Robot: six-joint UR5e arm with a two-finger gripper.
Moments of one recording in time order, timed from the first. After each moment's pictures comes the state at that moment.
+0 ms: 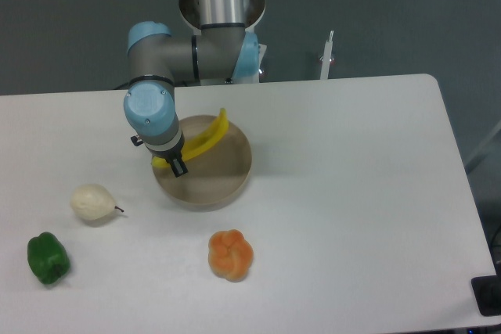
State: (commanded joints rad) arm 1.93 -1.89 -1.85 -1.17 1.58 1.18
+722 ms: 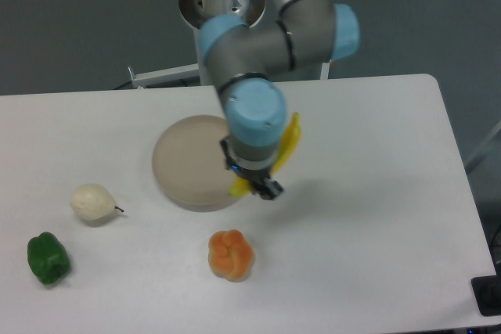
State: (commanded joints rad) arm 2.25 -2.06 -1.37 -1.37 1.56 1.19
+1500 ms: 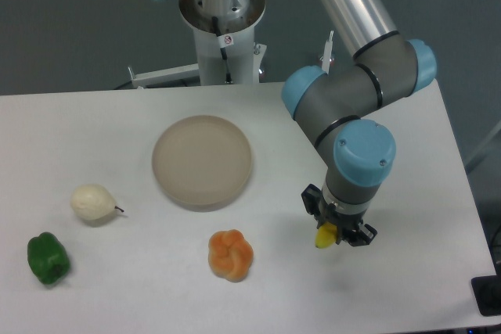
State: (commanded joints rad) arm 2.30 -2.19 -1.23 -1.22 1.57 1.22
